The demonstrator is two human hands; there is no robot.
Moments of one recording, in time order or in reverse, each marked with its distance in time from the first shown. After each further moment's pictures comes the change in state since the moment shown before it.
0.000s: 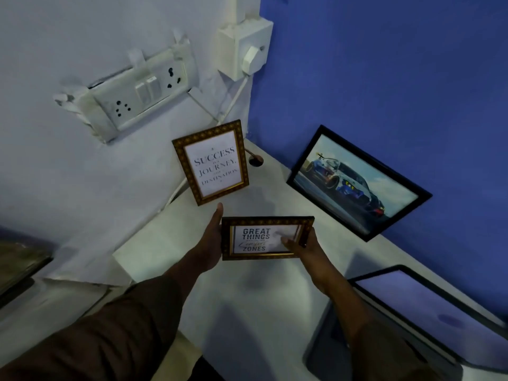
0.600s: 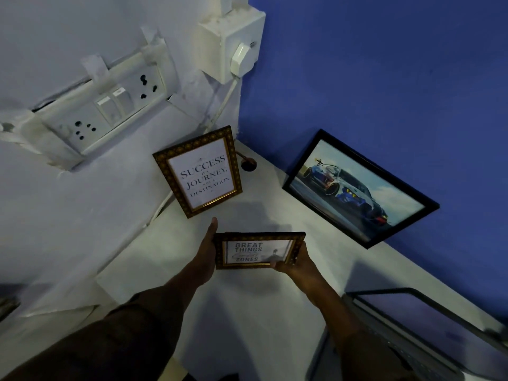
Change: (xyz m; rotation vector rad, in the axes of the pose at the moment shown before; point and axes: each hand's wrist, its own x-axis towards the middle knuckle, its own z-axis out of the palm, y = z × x) left_hand 0.059 -0.009 -0.022 0.039 0.111 -0.073; right_hand 0.040 0.021 0.008 -0.170 0.067 0.202
